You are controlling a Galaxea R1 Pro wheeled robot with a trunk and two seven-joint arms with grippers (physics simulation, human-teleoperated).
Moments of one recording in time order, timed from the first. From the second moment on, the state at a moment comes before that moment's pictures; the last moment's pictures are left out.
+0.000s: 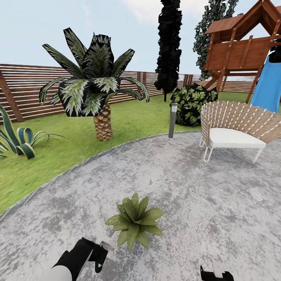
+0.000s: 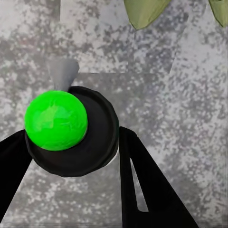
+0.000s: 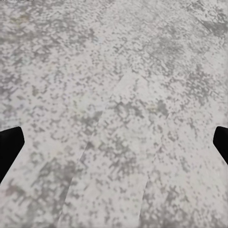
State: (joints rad) left arm -0.56 -0.06 0.17 -0.41 -0.58 0.43 -0.34; right arm -0.36 -0.06 -0.49 -0.21 0.48 -0.37 -0.10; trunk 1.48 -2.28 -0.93
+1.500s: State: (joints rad) left arm -0.55 -0.07 0.12 -0.42 -0.57 0.44 -0.33; right arm -0.36 -0.06 -0.49 -0.21 0.47 -0.37 -0.10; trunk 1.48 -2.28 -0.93
